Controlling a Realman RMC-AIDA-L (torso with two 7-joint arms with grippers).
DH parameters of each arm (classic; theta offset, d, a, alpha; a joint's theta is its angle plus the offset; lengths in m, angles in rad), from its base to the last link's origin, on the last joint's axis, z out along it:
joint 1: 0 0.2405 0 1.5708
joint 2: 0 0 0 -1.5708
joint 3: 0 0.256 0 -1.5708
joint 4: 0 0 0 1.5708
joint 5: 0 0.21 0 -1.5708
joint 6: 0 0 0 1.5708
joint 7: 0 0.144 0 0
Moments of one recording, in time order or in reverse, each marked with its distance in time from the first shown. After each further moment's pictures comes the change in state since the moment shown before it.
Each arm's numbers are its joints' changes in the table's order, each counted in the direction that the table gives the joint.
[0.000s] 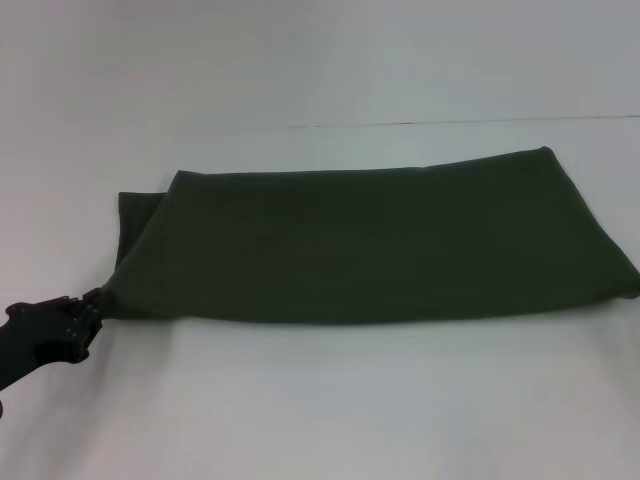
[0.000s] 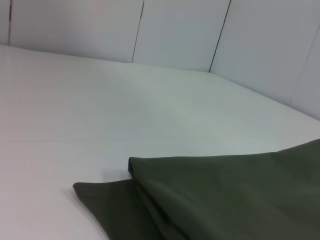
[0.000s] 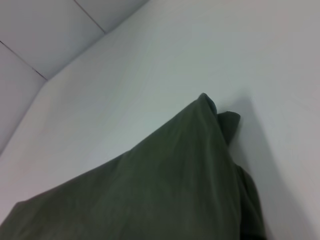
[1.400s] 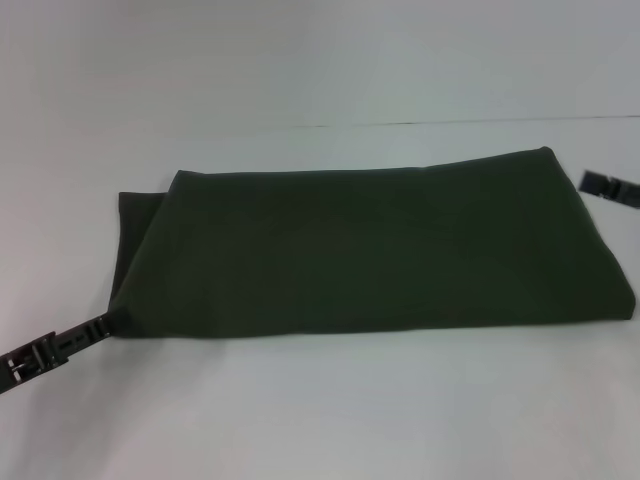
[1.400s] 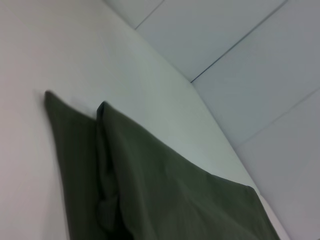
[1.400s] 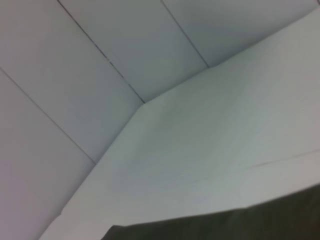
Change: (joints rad) left arm -0.002 -0.050 -0.133 0.001 0.148 0.289 -0.627; right arm 0.099 -0.007 -0.052 -0.062 0.138 -0.144 -0.055
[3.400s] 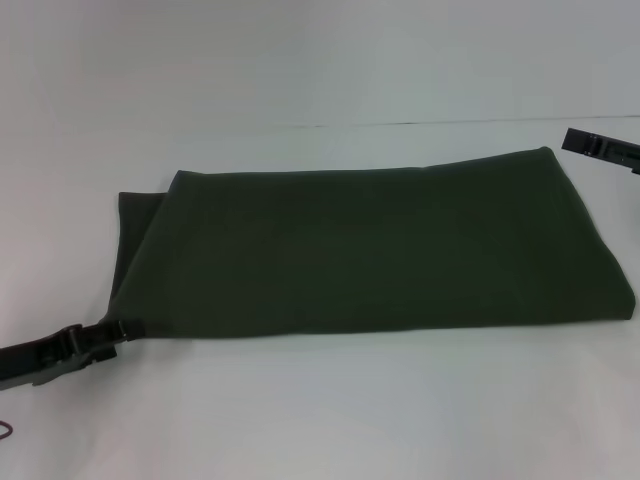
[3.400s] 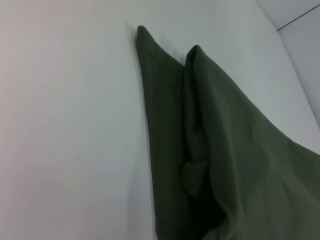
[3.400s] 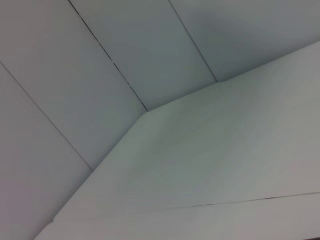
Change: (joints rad) left arm -0.122 -0.033 0.053 -0.015 0.221 -0.180 -0.281; right arm 0.078 0.013 -0.029 -0.004 0.005 0.068 0.003
